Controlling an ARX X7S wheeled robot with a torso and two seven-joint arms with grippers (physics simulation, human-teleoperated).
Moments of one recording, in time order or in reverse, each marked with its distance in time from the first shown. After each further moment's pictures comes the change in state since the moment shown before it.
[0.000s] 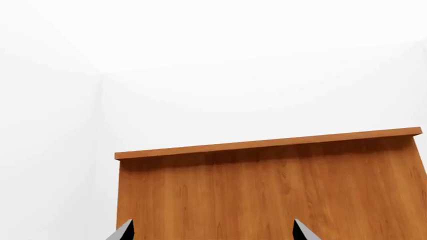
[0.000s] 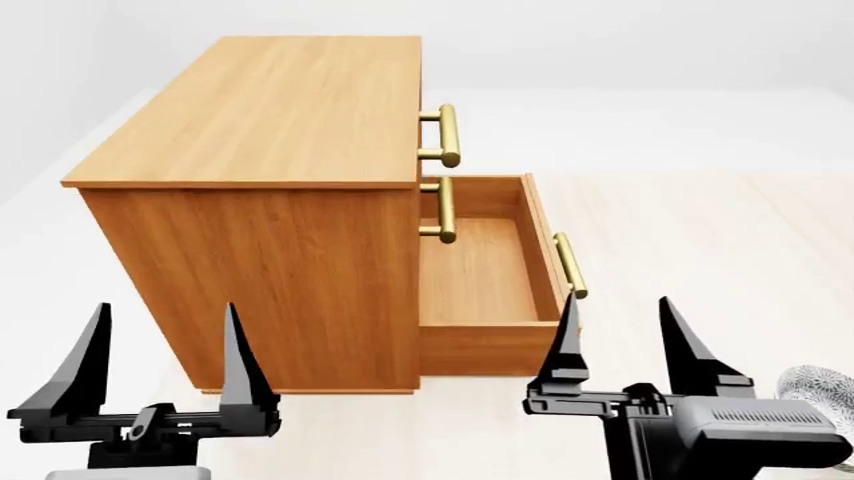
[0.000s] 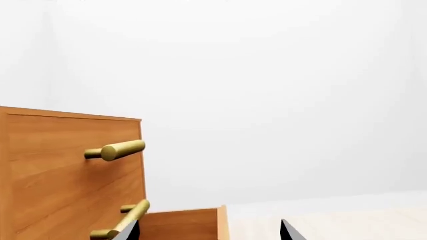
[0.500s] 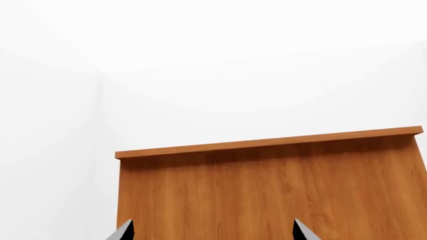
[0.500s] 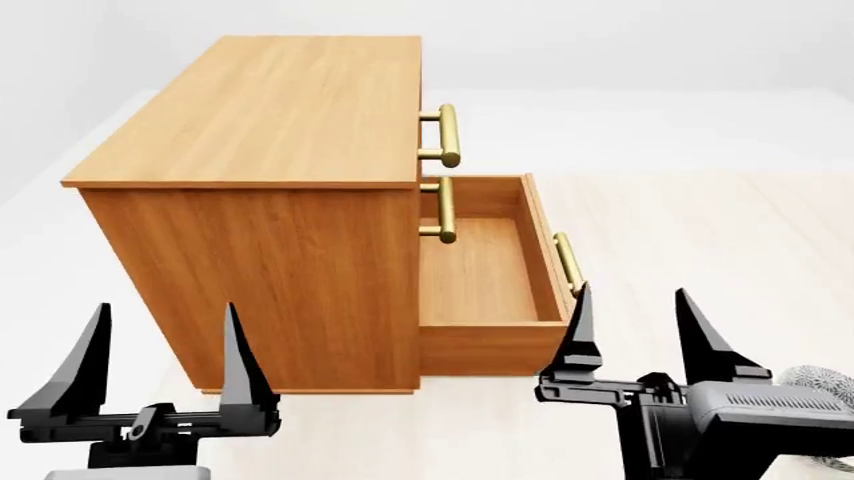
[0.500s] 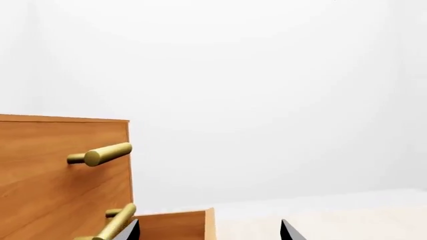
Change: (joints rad) left arm -0.002 -0.007 0.007 -0.005 -0.001 0.003 -0.009; right arm 0.020 0.030 0.019 -0.055 0.019 0.086 0.042
